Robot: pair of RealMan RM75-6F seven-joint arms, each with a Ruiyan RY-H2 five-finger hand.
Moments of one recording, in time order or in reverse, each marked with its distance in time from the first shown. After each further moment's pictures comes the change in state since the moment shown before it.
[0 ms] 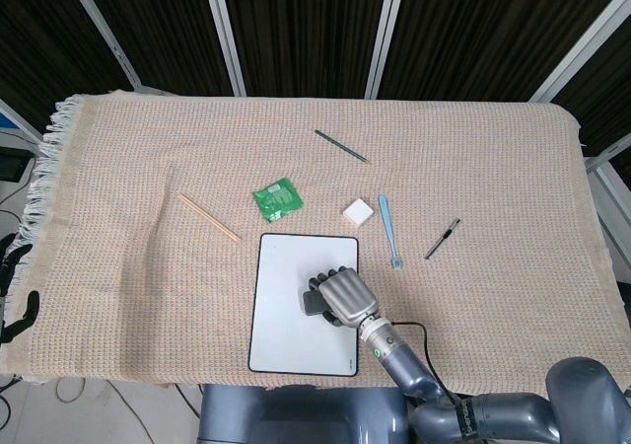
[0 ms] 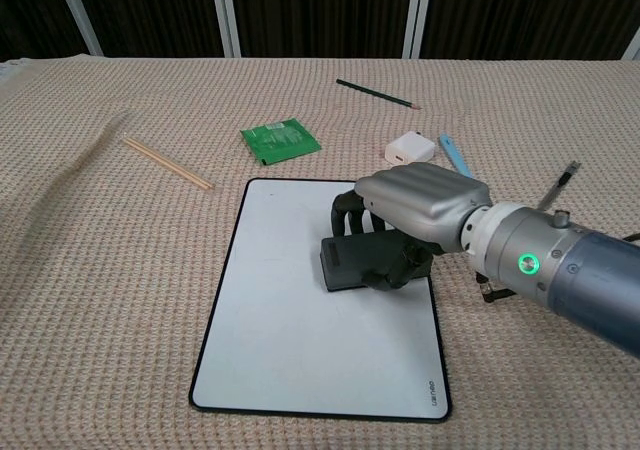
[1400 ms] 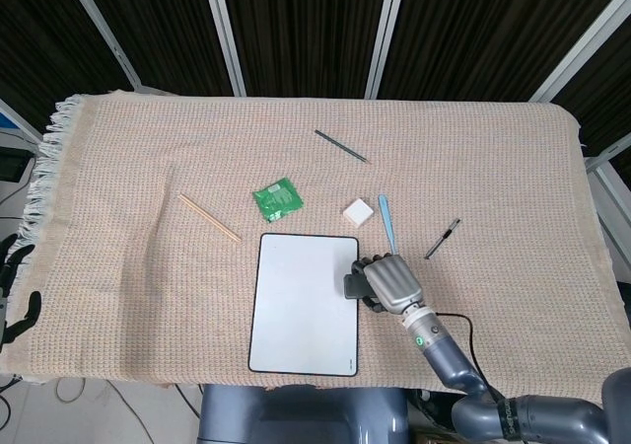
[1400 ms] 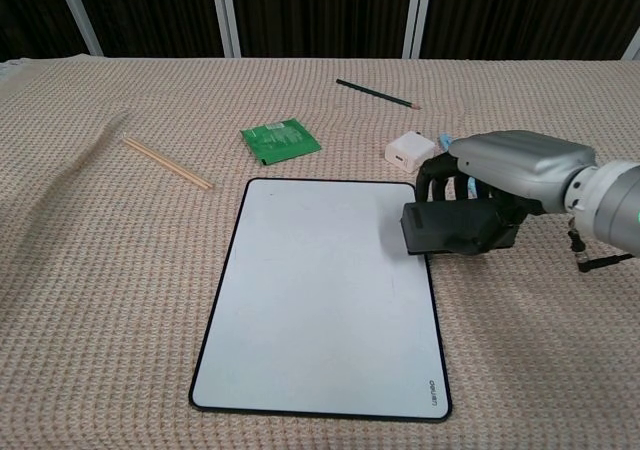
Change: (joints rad) left arm -0.001 -0.006 0.004 0.002 0.006 0.000 0.011; right arm -0.092 0.222 -0.022 -0.101 -0.085 0.034 0.154
